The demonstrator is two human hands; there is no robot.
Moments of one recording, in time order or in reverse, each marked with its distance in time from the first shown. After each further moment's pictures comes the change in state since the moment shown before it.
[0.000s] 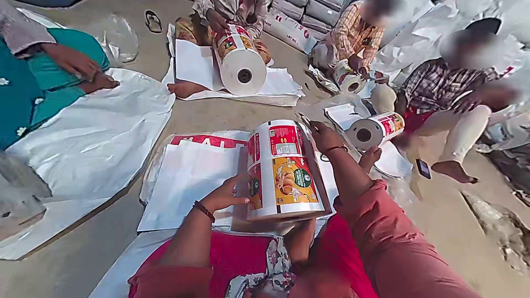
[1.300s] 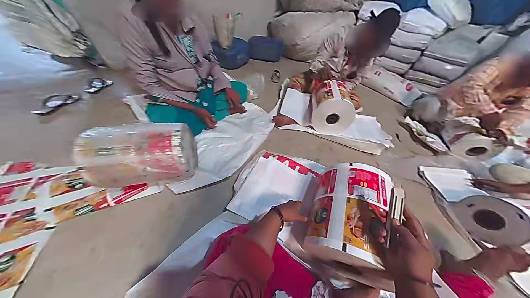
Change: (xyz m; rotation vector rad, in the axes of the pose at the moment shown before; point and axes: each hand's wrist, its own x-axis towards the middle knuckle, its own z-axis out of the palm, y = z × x) left_hand -0.003 -0.001 0.005 0.190 0.095 -0.152; right_hand -0.144 -0.014 0.063 1.481 0.088 -0.252
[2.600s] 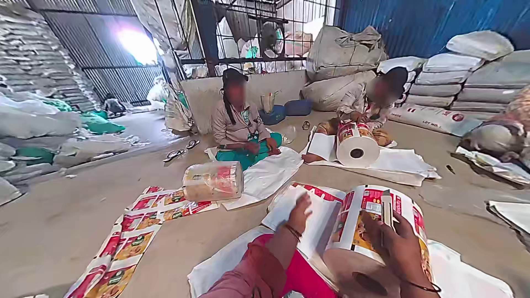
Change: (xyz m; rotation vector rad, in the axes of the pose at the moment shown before) left_hand -0.109 0.072 0.016 -1.033 0.800 0.388; right_hand 0.002 0.008 -0.004 -0.221 -0.089 0.004
